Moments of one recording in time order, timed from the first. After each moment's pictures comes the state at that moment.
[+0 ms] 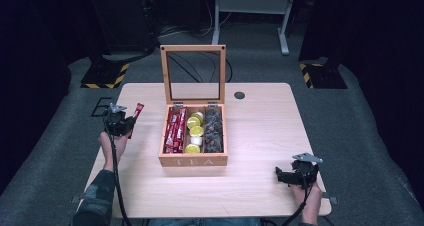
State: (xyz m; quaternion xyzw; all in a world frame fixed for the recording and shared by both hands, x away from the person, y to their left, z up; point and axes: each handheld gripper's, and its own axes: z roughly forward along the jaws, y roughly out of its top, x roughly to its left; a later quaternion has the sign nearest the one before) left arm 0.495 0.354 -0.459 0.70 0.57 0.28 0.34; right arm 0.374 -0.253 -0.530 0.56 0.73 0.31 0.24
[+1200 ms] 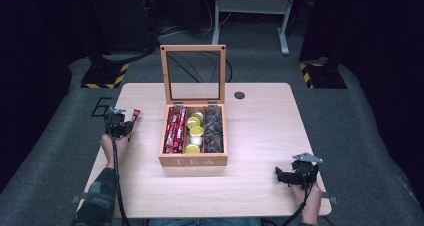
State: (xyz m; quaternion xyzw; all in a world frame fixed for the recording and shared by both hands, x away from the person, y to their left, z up) left arm 0.516 0.371 -0.498 0.68 0.62 0.26 0.30; right arm 0.374 -0.253 -0.530 0.56 0.73 0.31 0.24
